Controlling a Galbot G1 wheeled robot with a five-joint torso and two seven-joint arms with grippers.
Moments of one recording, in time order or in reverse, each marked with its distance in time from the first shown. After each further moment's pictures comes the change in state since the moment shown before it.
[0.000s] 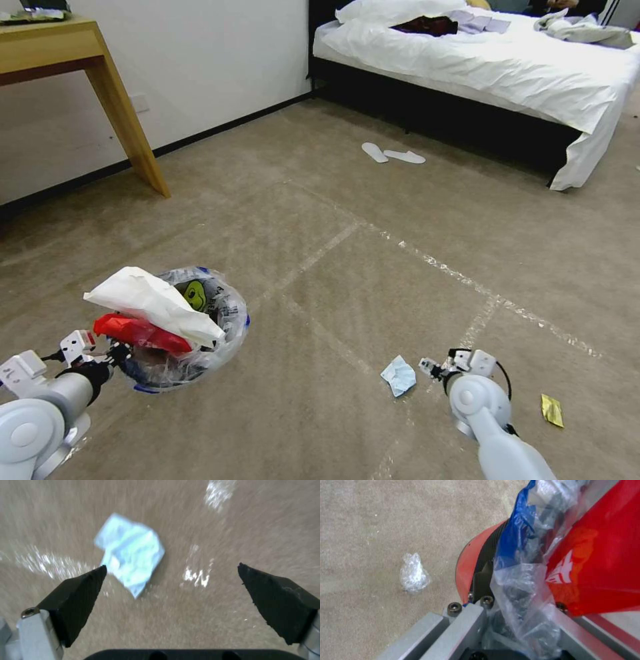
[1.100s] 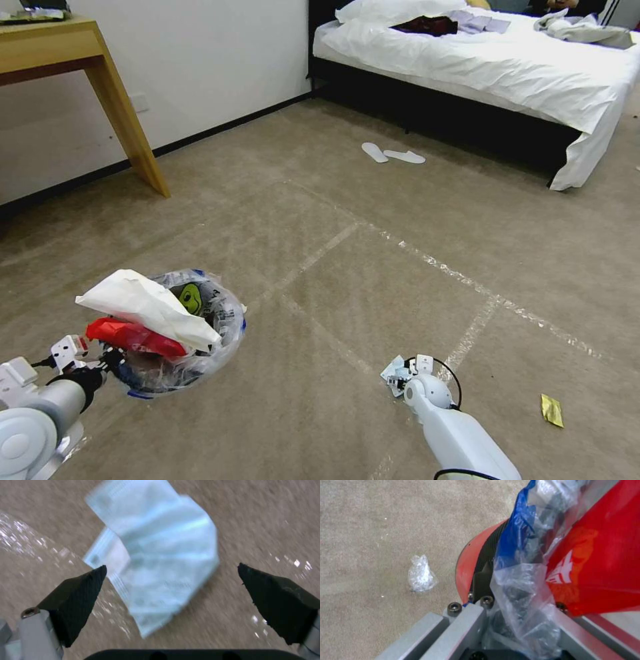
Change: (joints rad) left arm 0.038 -0.007 -0.029 -0.032 0.005 -0.006 0.000; right arm 0.284 0.098 -0.179 -0.585 -0.332 0.121 -0.299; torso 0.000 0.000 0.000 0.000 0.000
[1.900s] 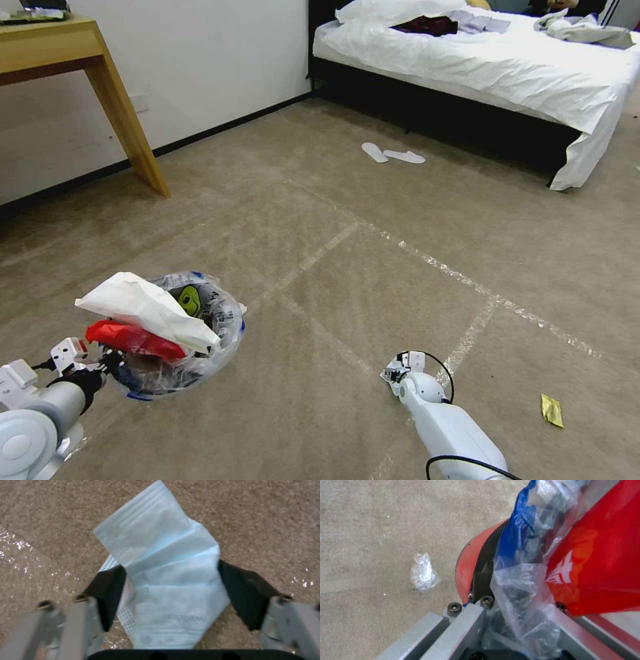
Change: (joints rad) left arm 0.002 -0.009 0.003 0.009 0.013 -0.004 0.003; right arm 0.052 0.030 -0.001 -0.136 -0.098 0.114 -0.095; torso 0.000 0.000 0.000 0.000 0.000
